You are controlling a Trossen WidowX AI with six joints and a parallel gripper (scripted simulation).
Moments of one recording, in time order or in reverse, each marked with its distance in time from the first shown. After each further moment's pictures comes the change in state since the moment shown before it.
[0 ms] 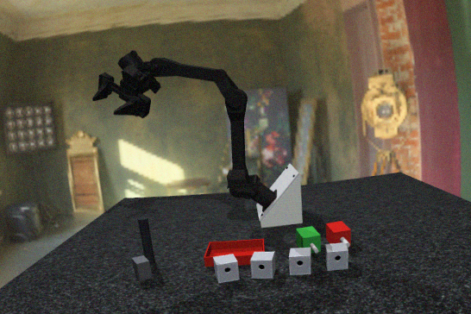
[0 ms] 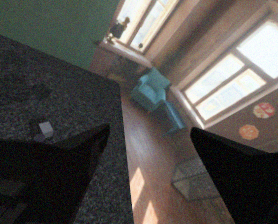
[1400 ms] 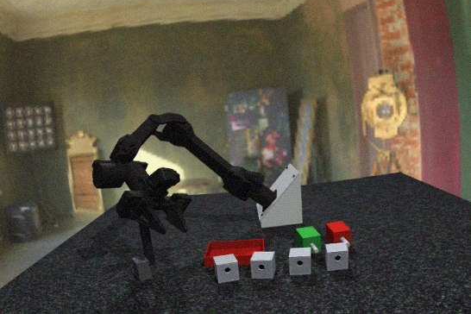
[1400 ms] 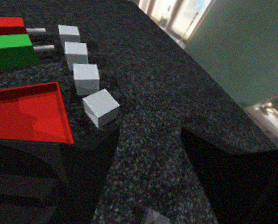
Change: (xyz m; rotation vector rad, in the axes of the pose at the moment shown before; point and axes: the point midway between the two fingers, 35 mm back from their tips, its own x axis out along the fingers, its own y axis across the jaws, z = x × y) arm 0.202 0.333 -0.028 -0.352 -0.320 1.085
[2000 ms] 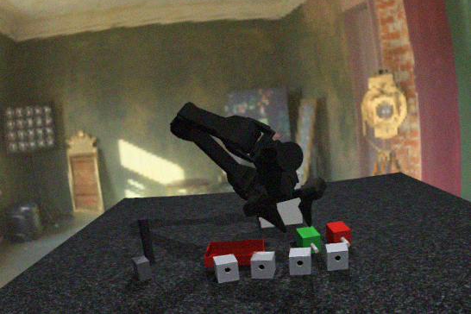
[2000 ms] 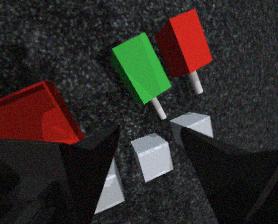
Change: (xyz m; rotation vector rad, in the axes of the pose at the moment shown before) arm 0.143 0.191 0.140 -1.332 0.099 0.818
